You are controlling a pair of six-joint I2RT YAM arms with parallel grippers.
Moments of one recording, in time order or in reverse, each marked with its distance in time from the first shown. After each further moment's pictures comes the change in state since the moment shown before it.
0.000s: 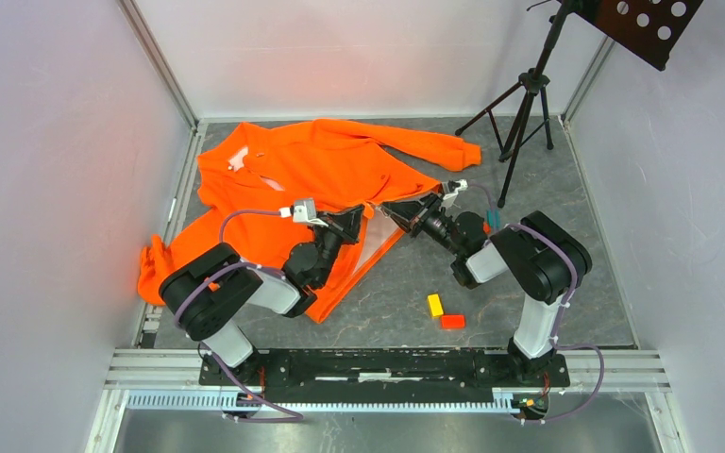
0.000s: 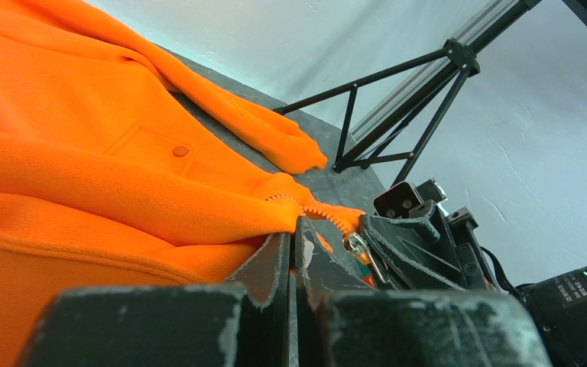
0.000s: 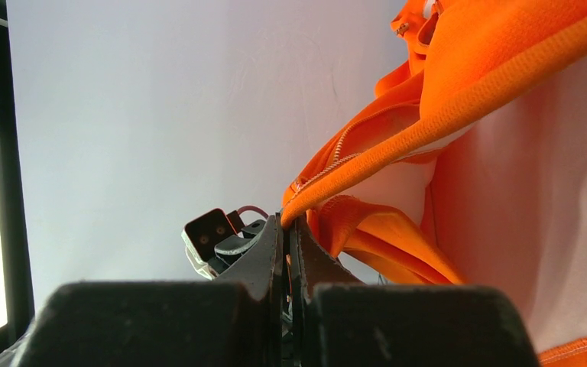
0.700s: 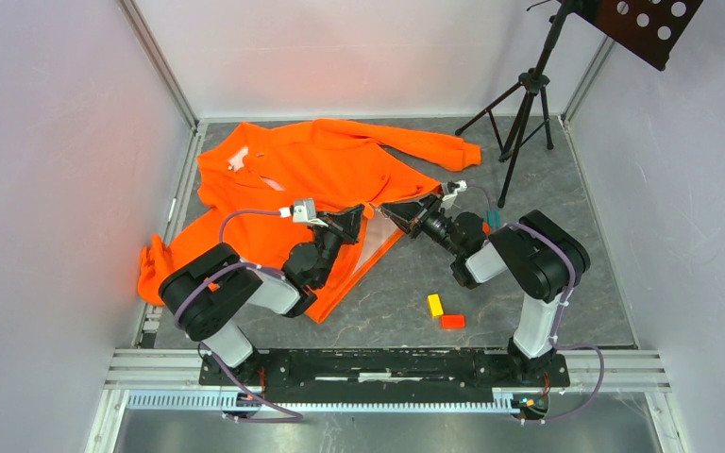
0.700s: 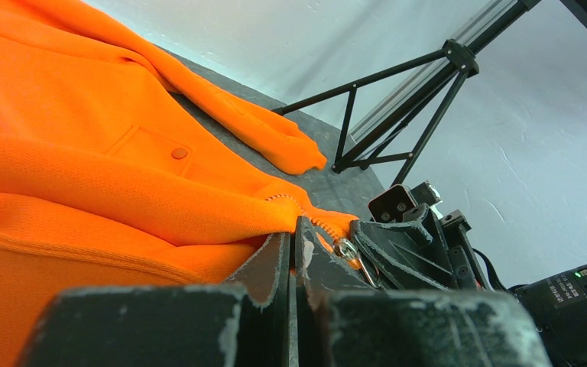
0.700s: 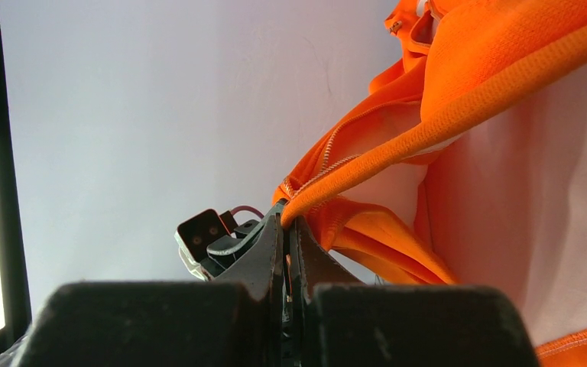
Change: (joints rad) left arm 0.000 -0.003 -0.003 0.000 -0.001 0.000; right arm 0.000 0.013 0.000 0.000 0.000 -0.003
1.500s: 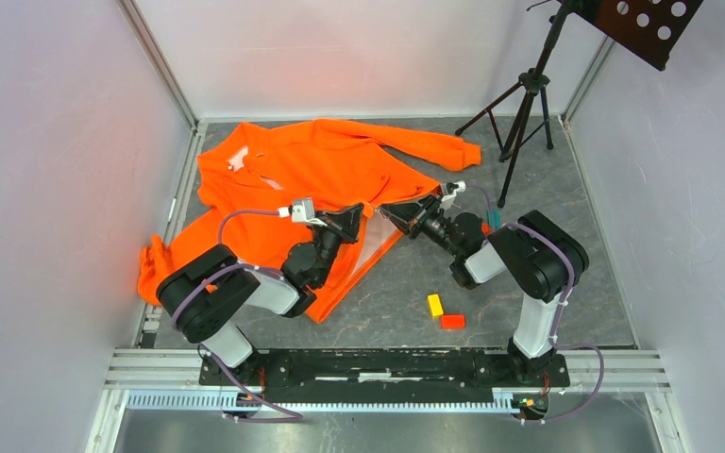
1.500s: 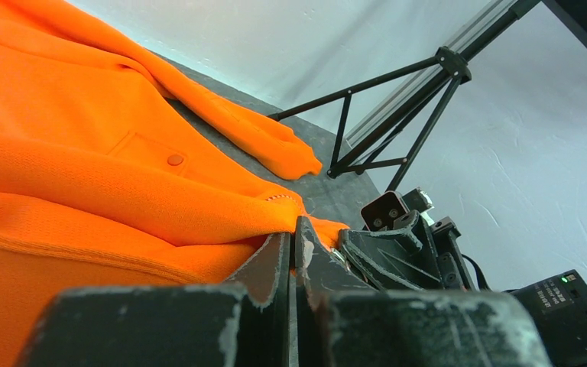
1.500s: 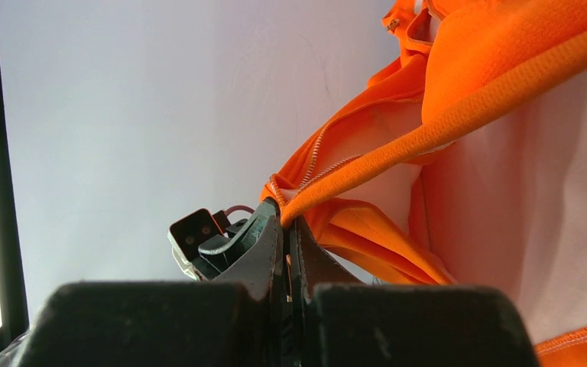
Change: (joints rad) left arm 0.000 -0.012 0.000 0.000 -0.002 0.000; right arm 0.006 0.005 0.000 0.000 0.000 -0.004
